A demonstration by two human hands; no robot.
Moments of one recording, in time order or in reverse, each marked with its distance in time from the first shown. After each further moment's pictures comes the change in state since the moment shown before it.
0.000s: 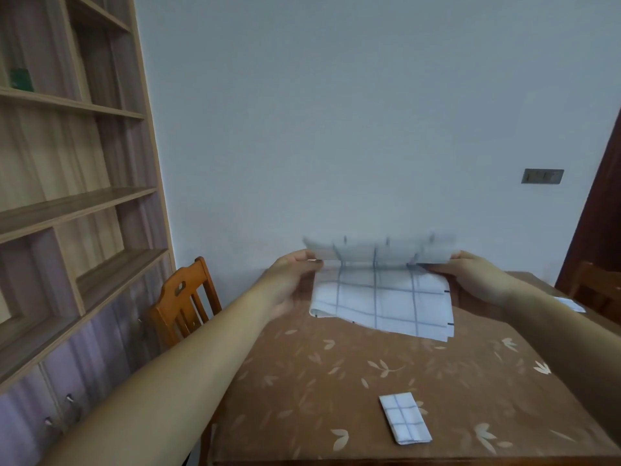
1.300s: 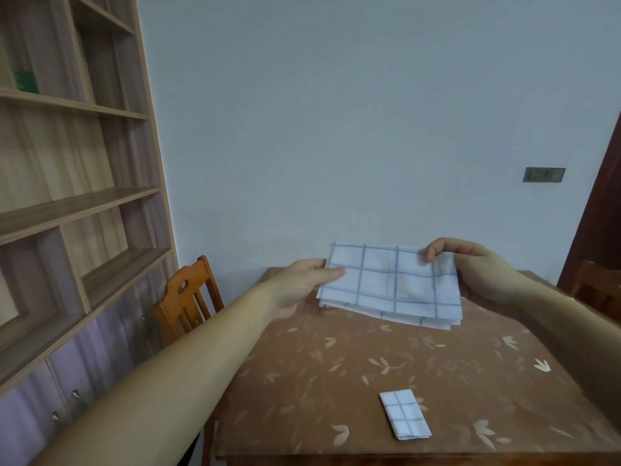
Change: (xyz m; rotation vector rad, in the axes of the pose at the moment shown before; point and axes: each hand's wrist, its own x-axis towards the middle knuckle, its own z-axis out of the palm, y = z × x) left_hand -0.015 0.002 0.012 0.286 -0.139 -0.087; right_hand -0.006 0.001 -0.011 -0.096 0.066 -0.157
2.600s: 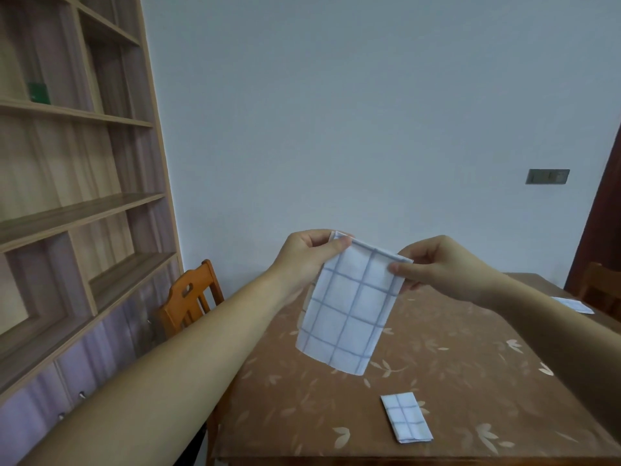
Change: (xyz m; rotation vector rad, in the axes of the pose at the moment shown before) left_hand -0.005 0.032 0.021 -0.071 0.244 0.383; right_hand -0.006 -0.024 0.027 -0.435 -0.094 -0.198
